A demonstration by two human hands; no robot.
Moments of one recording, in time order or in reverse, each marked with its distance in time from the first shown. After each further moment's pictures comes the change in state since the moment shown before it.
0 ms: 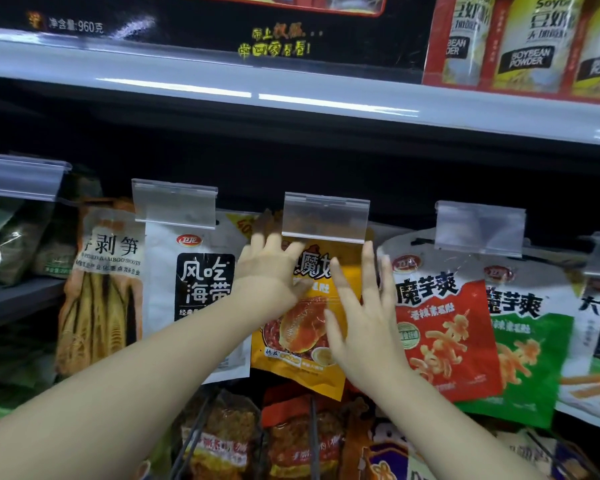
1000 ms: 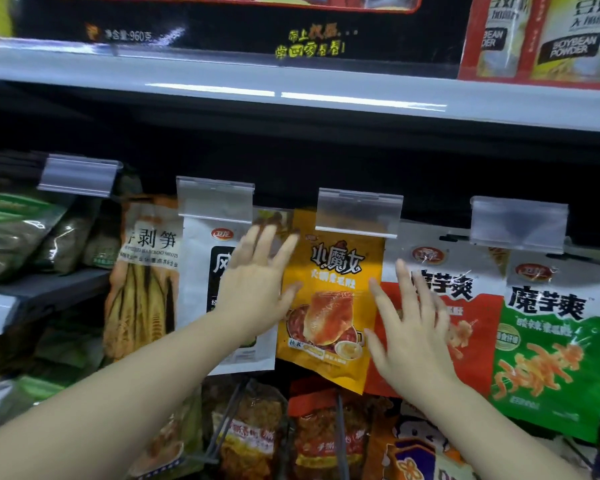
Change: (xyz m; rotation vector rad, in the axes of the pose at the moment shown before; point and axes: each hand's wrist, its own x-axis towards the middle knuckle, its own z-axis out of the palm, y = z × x) left_hand -0.036 -0.052 0.014 0.047 0.180 0.041; right_hand -0.021 0.029 0.009 -0.272 -0.039 -0.050
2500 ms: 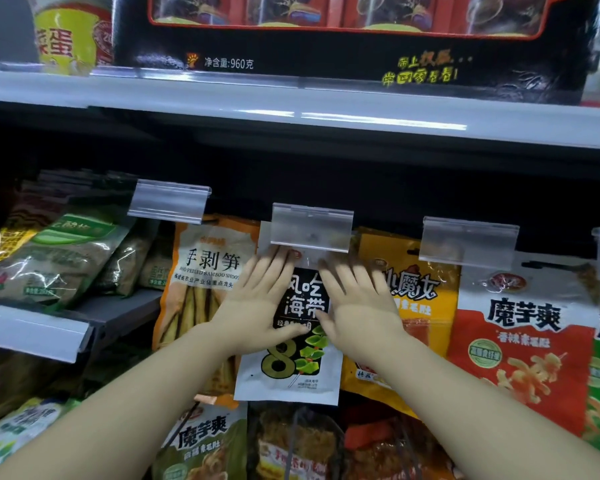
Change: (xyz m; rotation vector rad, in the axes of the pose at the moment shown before) left_hand -0.003 -0.123 0.028 0.137 -0.090 0.245; right_hand 0.100 -0.143 -0.010 -0.002 -0.267 -0.222
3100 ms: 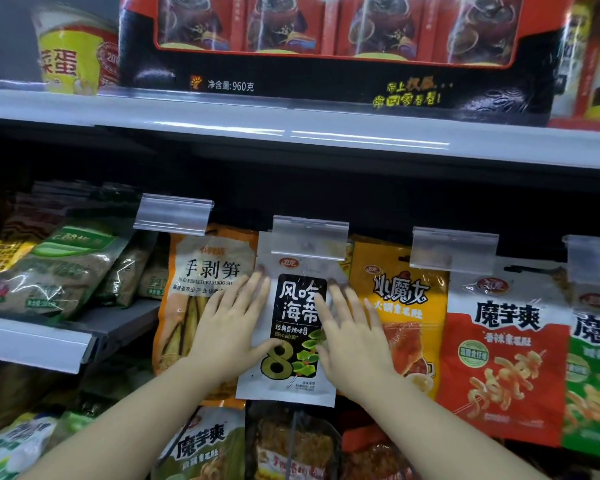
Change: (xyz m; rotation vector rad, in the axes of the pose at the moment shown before) left_hand -0.034 -0.009 0.011 -0.001 0.018 -0.180; right_hand -0.026 -0.017 0.035 -0.004 0.046 0.120
